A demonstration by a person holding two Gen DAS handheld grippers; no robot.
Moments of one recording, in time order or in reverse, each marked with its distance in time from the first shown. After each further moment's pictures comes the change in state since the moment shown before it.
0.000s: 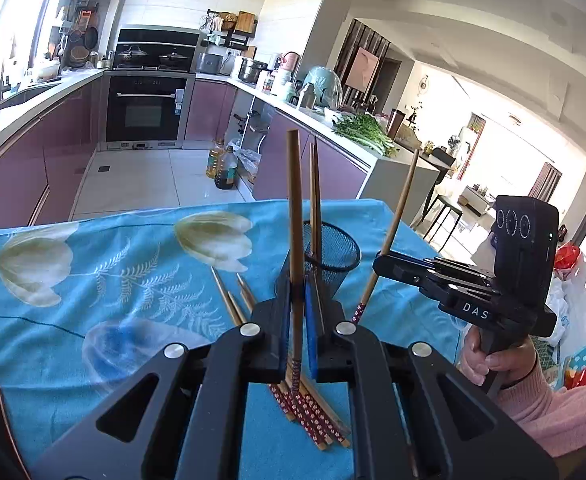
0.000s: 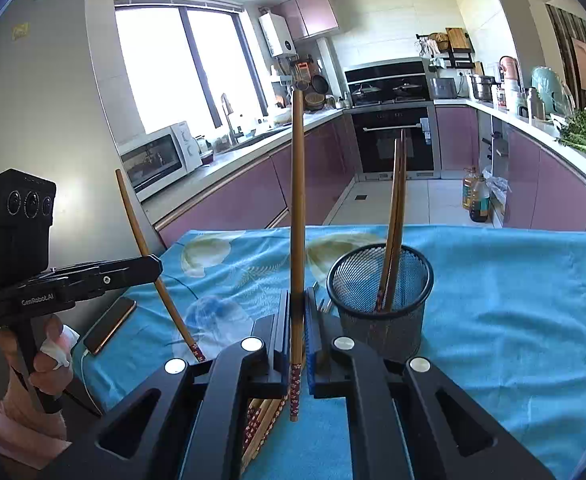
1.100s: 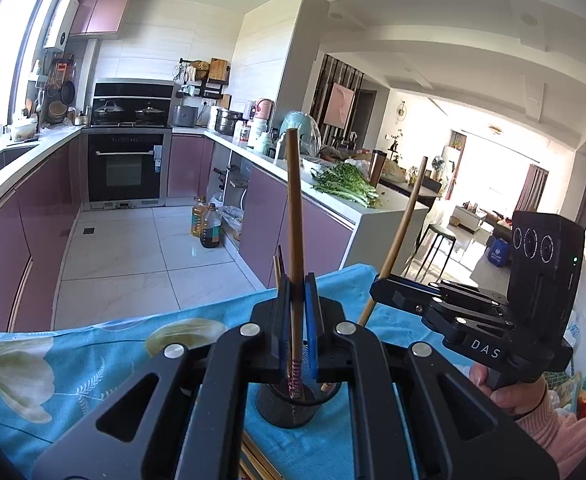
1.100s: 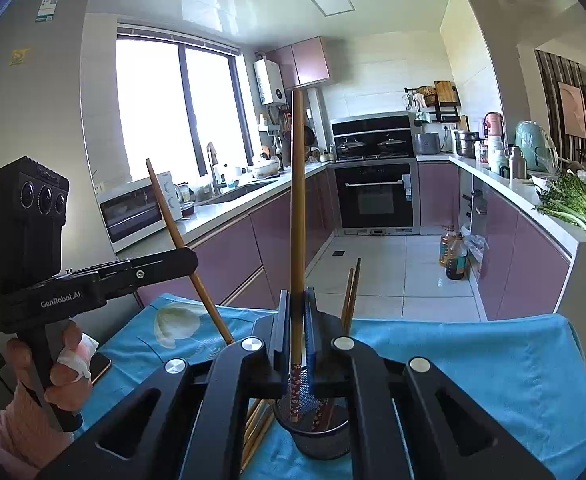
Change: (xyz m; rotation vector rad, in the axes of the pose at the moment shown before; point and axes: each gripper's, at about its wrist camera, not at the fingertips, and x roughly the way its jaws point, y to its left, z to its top) left arm 0.043 -0.047 0.098 0.115 -0.149 -0.028; right arm -0.014 -0.022 0.068 -0.052 -0.160 -0.081
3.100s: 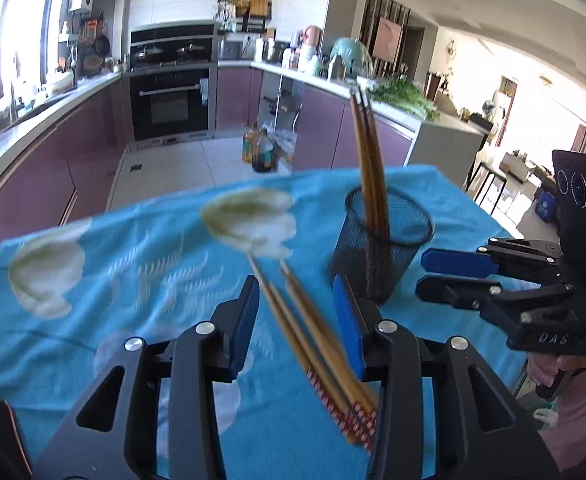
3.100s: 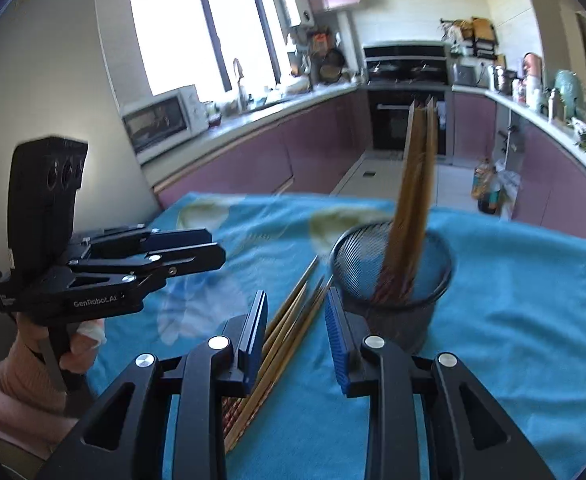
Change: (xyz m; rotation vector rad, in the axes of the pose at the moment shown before) left arm 0.004 0.049 -0.126 -0.022 0.262 0.196; right arm 0.046 0.045 -0.095 -0.032 0.338 0.126
